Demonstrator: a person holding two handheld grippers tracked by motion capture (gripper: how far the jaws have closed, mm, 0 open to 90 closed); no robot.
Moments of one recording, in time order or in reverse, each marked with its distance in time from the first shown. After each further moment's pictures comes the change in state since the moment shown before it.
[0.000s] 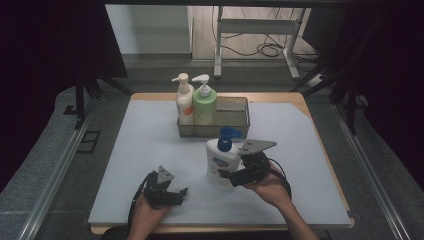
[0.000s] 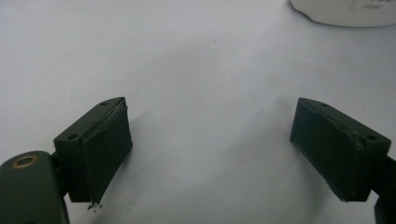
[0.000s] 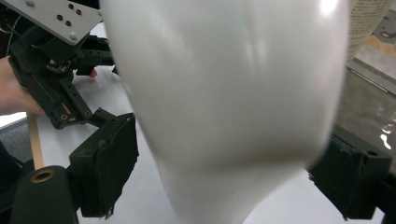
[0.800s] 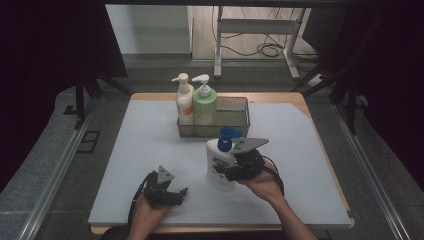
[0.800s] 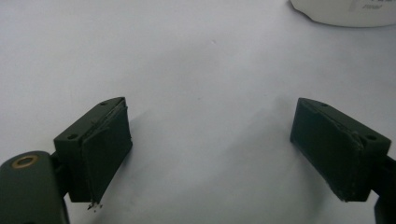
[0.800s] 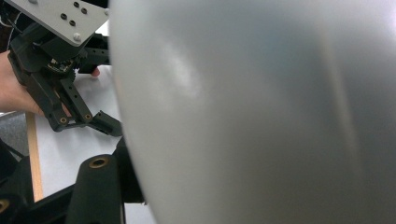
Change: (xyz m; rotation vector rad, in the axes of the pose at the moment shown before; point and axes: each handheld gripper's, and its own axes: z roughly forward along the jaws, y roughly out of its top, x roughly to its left) left arm 0.000 0.000 0.000 0.000 0.000 0.000; right arm 0.002 0.009 0.011 0.013 0.020 -0.049
